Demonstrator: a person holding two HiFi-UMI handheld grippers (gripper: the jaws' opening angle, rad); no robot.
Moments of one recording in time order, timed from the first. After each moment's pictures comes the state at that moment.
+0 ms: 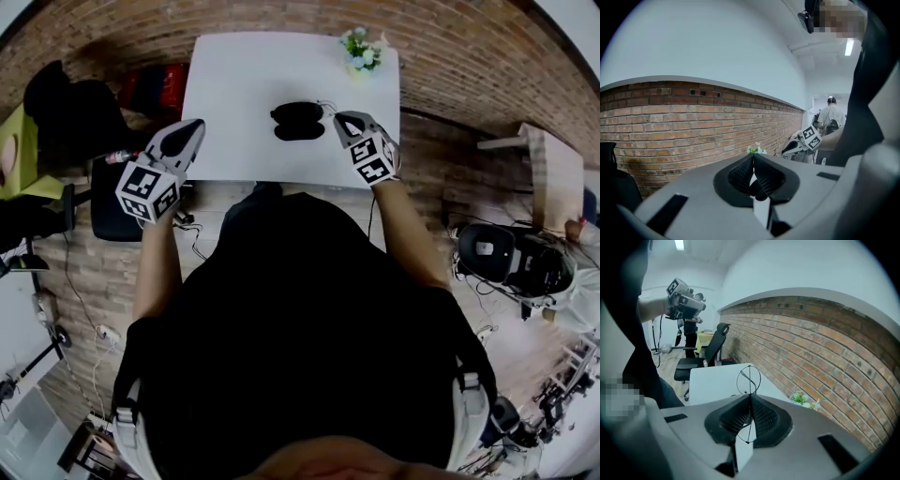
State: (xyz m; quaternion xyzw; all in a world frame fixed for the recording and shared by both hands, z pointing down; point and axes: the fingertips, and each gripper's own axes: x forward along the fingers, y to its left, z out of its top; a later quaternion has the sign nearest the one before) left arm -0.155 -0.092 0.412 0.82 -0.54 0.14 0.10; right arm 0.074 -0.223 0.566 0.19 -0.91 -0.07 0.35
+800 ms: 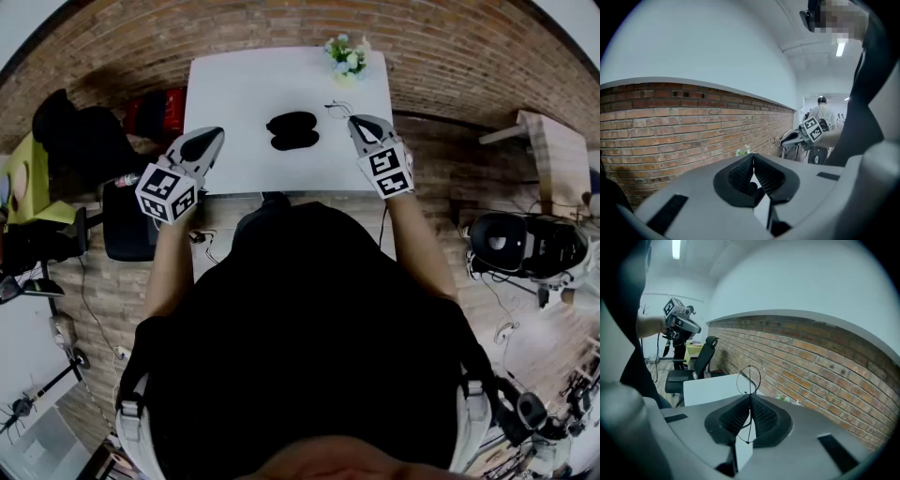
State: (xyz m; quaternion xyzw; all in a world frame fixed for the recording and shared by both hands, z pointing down) left arm -0.096 -0.101 0.404 0.85 -0.50 0.15 0.08; right arm 0.135 -0.212 0.495 0.27 -0.92 -0.07 0.28
